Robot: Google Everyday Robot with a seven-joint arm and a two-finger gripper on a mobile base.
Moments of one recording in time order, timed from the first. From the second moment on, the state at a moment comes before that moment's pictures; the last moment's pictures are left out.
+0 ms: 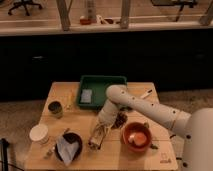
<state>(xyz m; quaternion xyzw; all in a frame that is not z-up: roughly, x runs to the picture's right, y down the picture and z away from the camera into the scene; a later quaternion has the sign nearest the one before) -0.027 0.242 0.782 -0.33 -0.46 -0.40 0.72</state>
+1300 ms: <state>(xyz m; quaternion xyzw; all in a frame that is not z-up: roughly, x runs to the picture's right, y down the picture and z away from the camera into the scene) -0.008 0.220 0.777 -0.32 -0.44 -0.40 0.73</state>
